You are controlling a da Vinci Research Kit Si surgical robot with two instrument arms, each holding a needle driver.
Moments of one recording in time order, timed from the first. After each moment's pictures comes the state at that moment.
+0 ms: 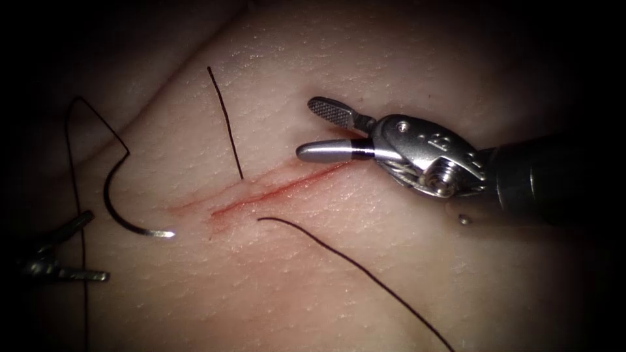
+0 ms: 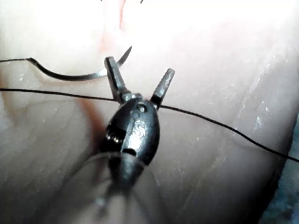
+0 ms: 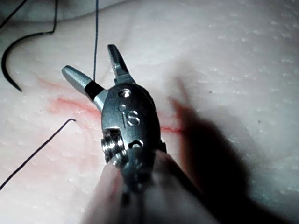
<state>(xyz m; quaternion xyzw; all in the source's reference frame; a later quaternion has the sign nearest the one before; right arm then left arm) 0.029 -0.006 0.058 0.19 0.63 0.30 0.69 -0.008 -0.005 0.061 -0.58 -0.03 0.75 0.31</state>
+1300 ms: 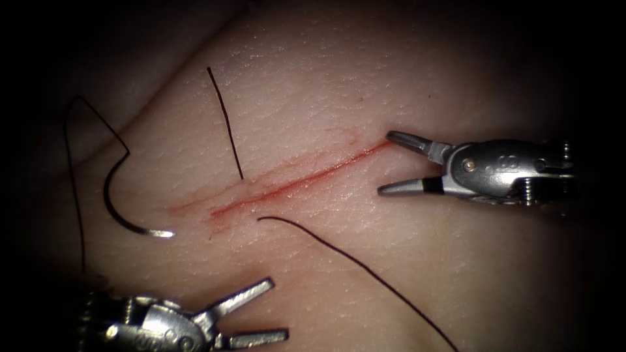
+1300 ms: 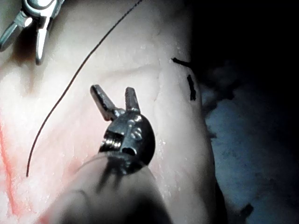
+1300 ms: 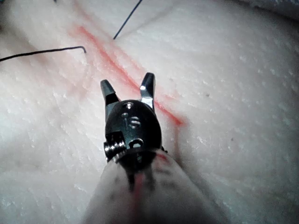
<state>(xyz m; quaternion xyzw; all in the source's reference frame) 0.021 -0.009 0.058 0.09 0.50 0.16 0.84 -0.029 -0.006 0.052 -0.54 0.08 0.83 0.15</state>
